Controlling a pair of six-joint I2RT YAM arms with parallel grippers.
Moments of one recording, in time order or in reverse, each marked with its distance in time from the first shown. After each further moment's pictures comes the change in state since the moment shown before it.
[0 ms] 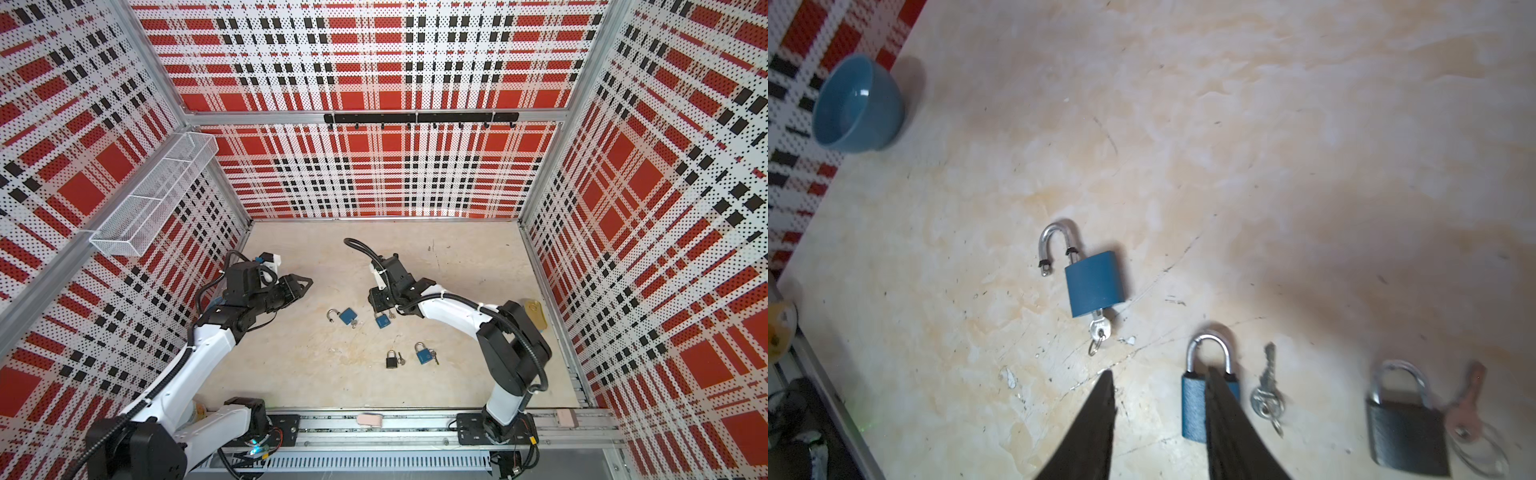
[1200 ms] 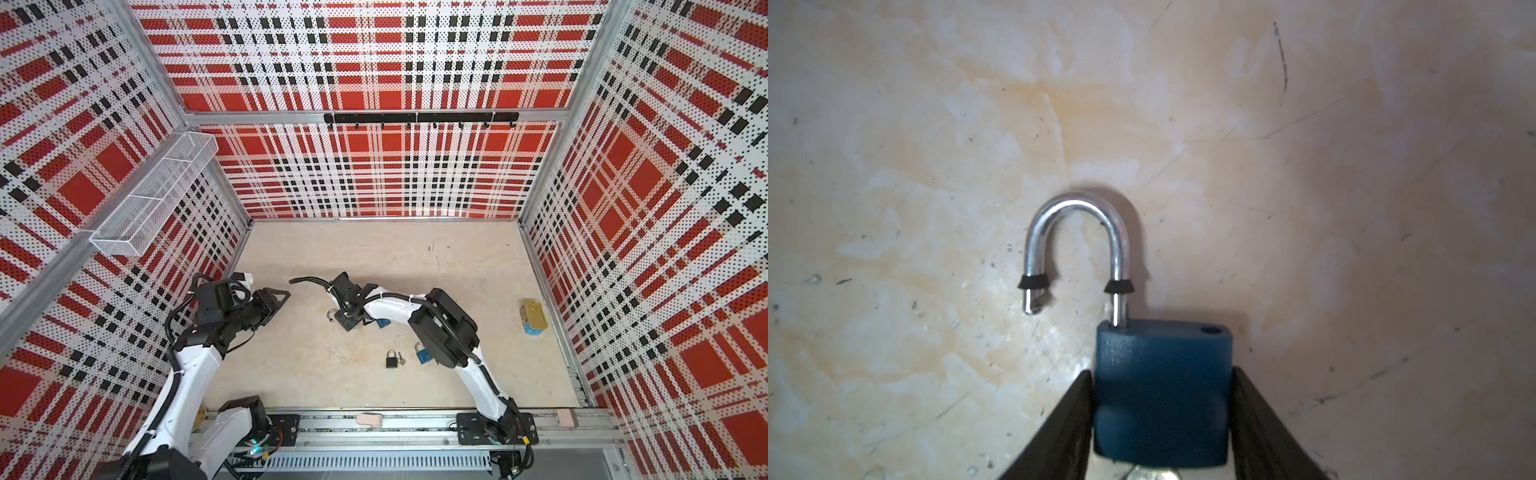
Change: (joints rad) left arm 0.244 -0.132 -0.080 -0.135 0.131 0.007; right arm 0.185 0.442 0.400 -0.194 0.168 -0.239
